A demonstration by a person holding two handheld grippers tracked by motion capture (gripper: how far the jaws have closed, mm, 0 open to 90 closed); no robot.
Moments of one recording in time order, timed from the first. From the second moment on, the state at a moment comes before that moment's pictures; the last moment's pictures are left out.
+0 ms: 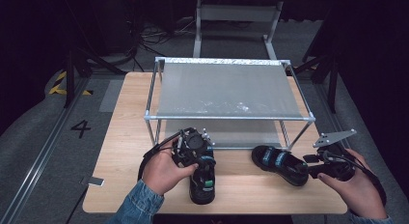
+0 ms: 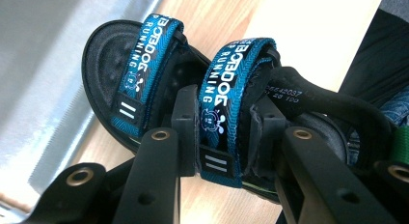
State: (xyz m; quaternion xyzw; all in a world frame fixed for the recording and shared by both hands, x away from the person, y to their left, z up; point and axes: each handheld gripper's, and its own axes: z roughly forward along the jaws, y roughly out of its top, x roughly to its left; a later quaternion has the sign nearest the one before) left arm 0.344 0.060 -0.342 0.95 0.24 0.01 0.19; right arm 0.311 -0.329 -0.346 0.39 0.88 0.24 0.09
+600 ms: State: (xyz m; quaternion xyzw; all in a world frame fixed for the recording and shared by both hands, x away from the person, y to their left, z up) left arm 0.349 0.054 -0.296 0.95 0.23 0.02 0.20; right arm 0.303 -0.338 -0.345 0.40 0.88 0.25 0.10
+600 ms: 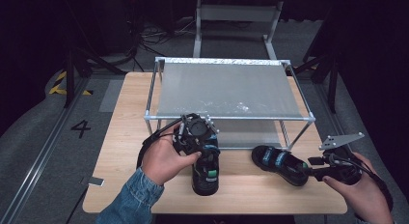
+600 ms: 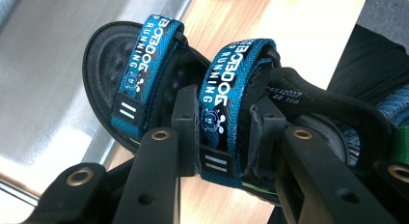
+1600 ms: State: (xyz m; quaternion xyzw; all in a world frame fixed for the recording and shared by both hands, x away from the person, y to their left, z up) left arm 0.335 0.053 -0.244 0.96 0.21 0.04 0.20; right arm 0.305 -0.332 -0.348 0.40 0.88 0.24 0.09
